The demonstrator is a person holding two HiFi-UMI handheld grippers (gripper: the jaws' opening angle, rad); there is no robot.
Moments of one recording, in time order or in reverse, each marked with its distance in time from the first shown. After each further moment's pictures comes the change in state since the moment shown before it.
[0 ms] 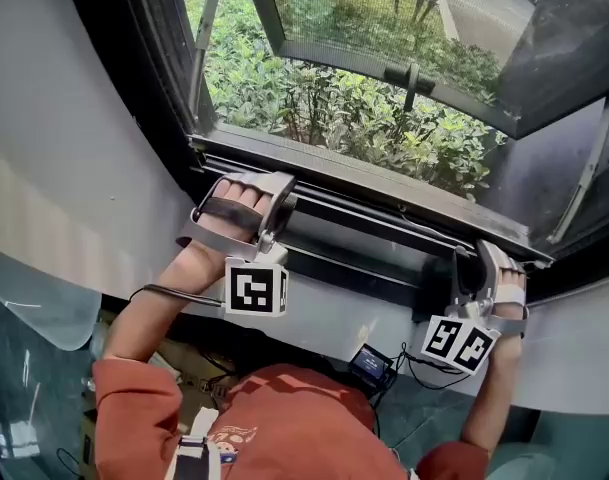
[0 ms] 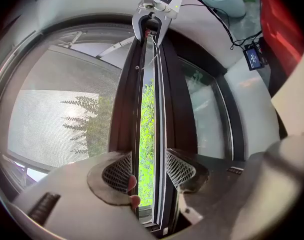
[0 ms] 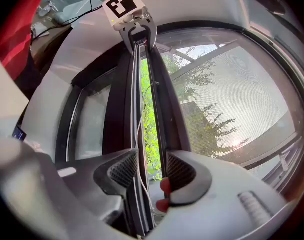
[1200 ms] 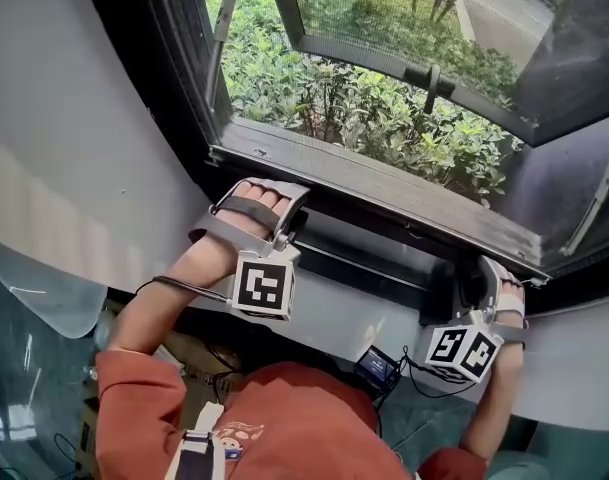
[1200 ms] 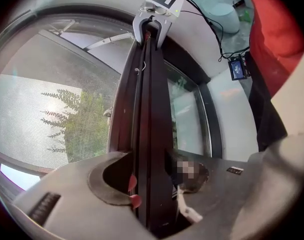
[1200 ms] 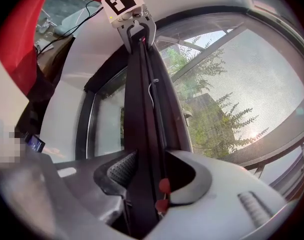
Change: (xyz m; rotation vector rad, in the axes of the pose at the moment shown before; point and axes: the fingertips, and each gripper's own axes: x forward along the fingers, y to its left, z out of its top) left arm 0.003 -0.053 0.001 -0.016 -0.014 -0.278; right arm 0.010 0.044 -0.010 0.059 0.038 0.182
